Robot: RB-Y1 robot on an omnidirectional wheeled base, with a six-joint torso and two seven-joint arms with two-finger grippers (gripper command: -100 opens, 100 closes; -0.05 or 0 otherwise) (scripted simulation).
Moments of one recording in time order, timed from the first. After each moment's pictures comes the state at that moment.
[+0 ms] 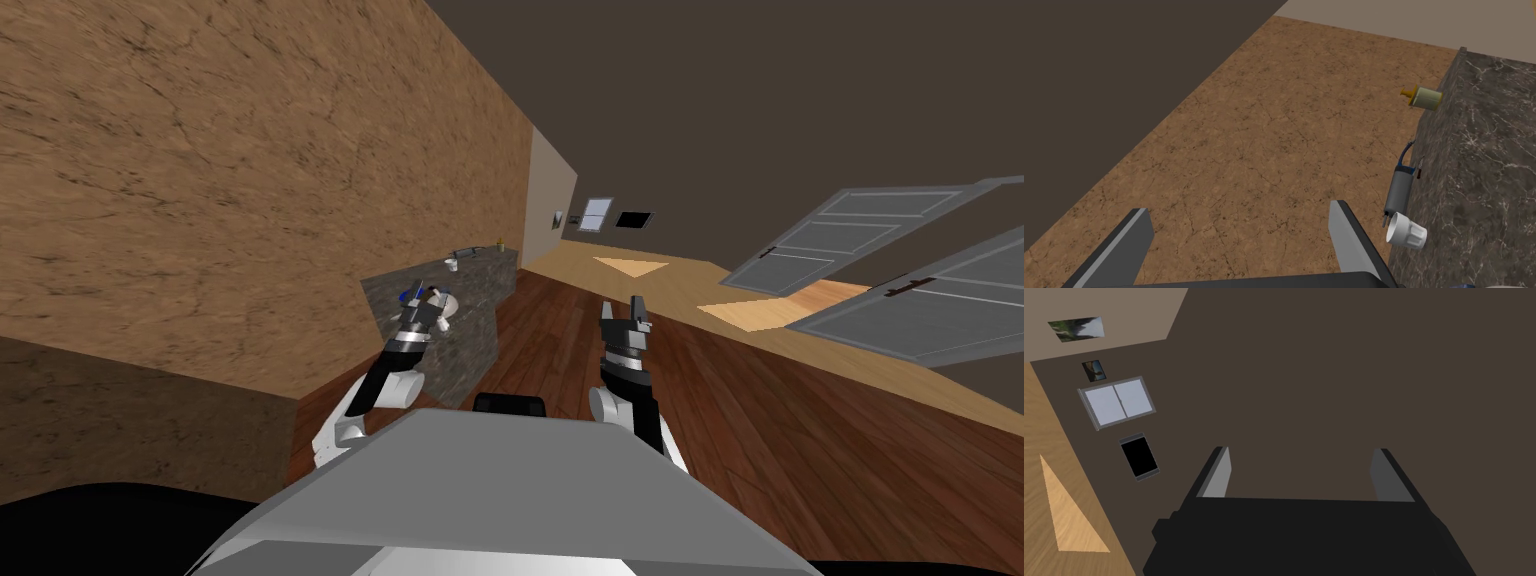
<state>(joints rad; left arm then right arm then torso) 0.47 0.27 0.04 -2.25 0.15 -0.27 0.37 0.52 0.01 -0.03 -2.25 -0.01 -0.51 -0.09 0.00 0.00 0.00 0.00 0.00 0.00</state>
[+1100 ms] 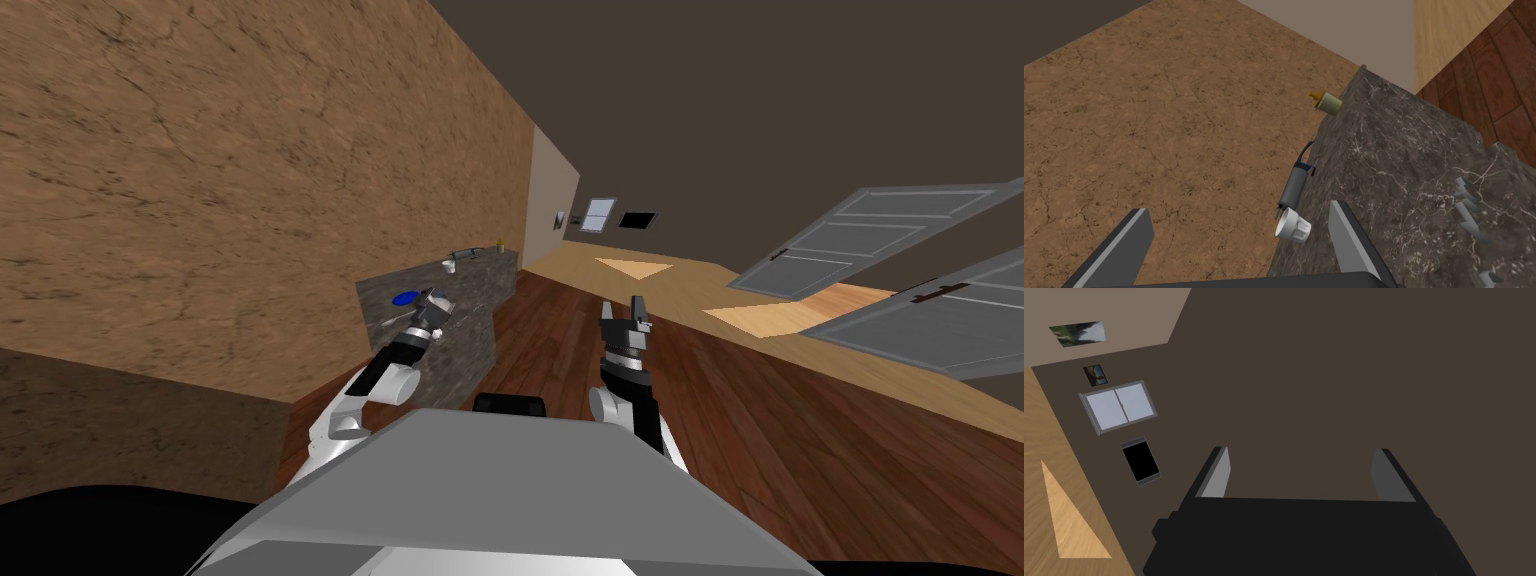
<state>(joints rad) 0.44 0.38 0.04 -2.24 0.30 0.01 0.55 0.52 0.01 -0.03 -2.25 -0.01 -0.51 -0.09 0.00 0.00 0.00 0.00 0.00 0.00</state>
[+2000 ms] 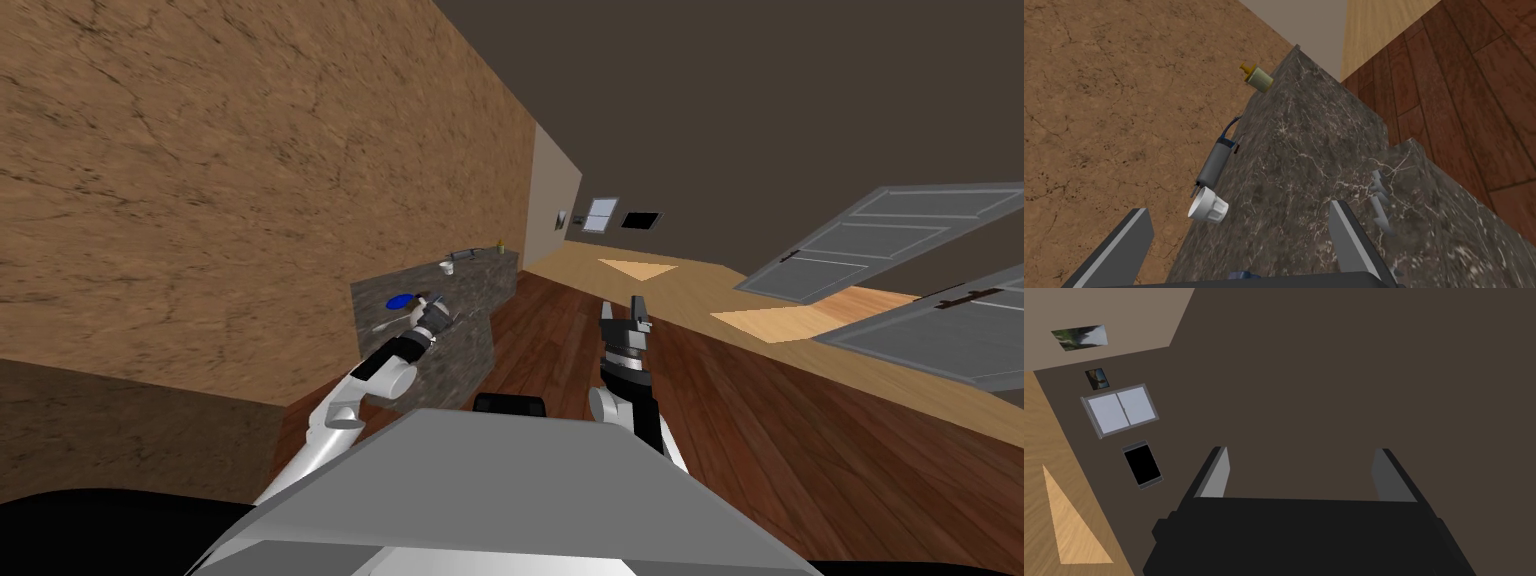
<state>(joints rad) 0.40 0.48 0.04 -2.20 0.43 0.24 0.70 0.52 0.01 -0.03 -2.25 -0.01 -0.51 -0.09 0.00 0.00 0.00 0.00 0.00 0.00</state>
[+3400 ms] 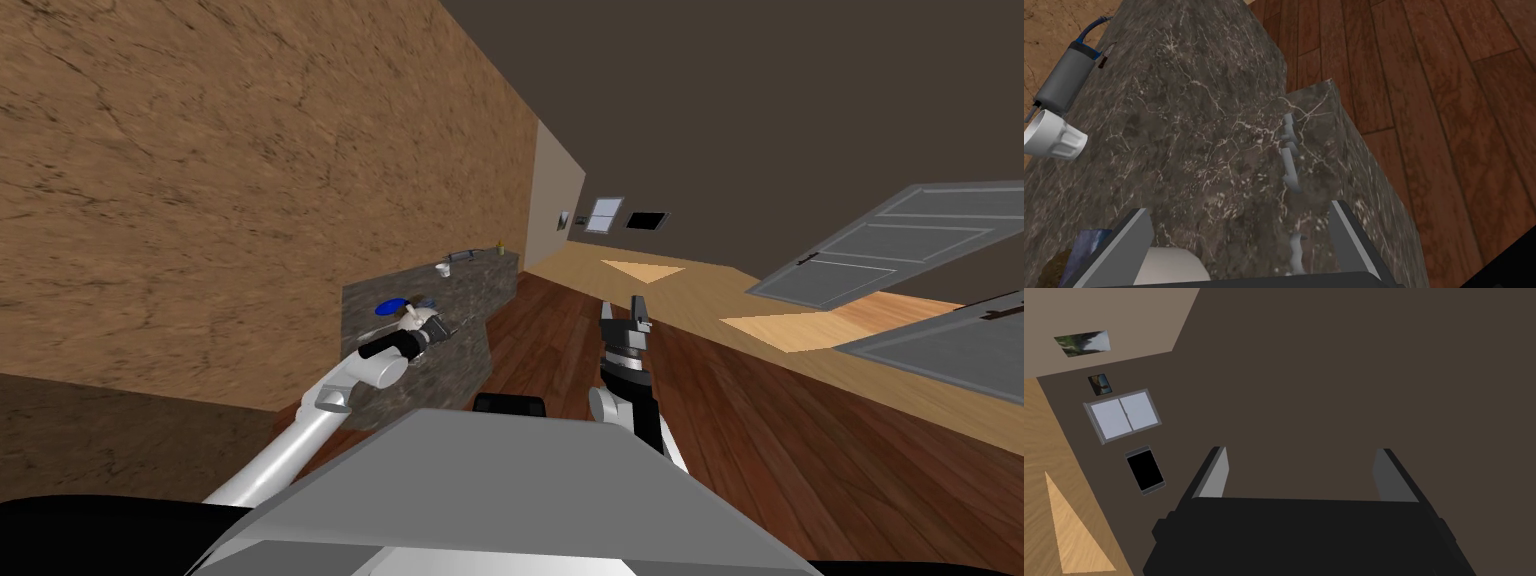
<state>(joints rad) 0.35 0.67 0.04 -2.11 0.62 0.61 0.94 0.52 0.01 -0.03 -2.25 -0.01 -0.51 -0.09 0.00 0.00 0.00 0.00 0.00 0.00</state>
